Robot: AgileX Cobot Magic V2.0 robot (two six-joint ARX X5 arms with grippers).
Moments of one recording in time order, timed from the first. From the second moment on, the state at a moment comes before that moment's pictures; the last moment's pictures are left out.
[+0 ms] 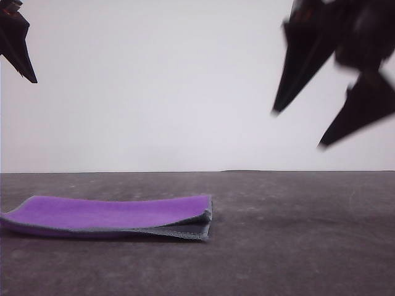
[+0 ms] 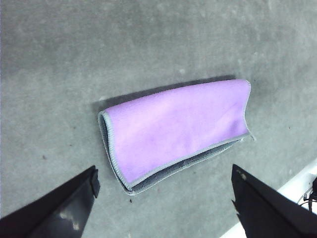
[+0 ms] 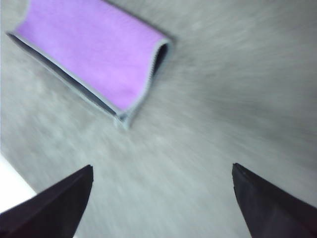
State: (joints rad) left_arx 0.15 1.71 1.61 -1.34 0.62 0.30; right_arx 0.37 1.35 0.91 -0.61 -0.55 0.15
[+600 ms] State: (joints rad) left_arx 0.15 1.71 1.61 -1.31 0.62 0.29; right_arx 0.48 1.69 0.82 -0.01 -0.76 0.49
